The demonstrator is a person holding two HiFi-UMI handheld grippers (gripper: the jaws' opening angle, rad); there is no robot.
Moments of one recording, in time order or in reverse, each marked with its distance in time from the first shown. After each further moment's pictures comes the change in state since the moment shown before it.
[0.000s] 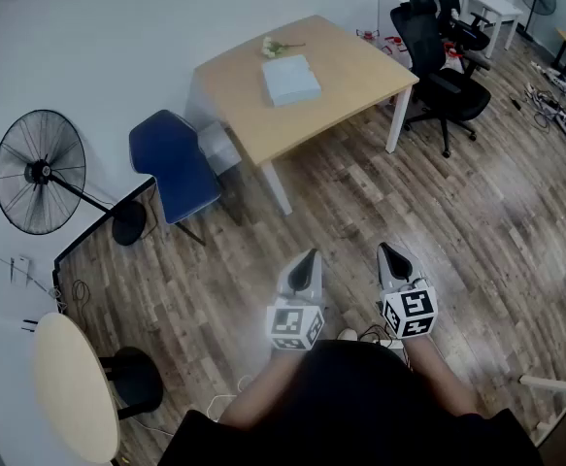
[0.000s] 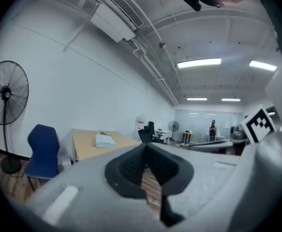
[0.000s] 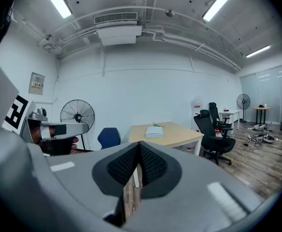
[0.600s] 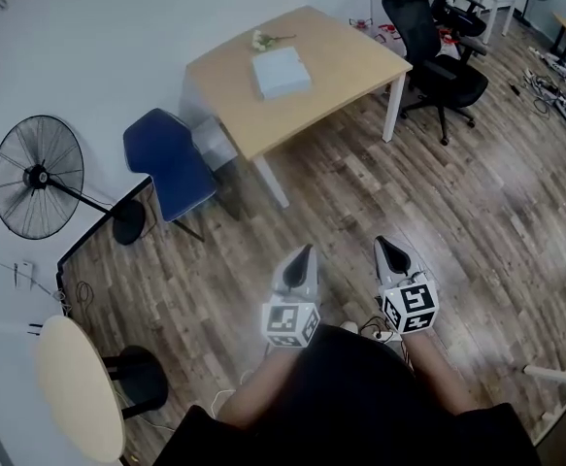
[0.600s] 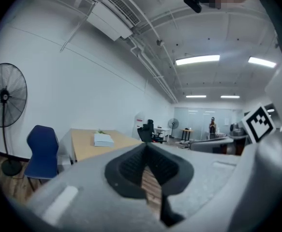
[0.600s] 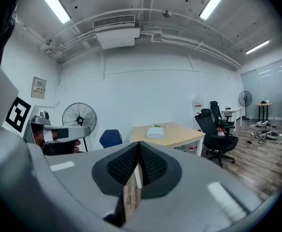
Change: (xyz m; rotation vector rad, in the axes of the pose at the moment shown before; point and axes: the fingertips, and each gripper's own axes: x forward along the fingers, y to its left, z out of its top) left arm 0.017 -0.020 -0.011 0.022 0.020 -0.009; right arm -0.008 -0.026 -0.004 0.023 -0.024 0.026
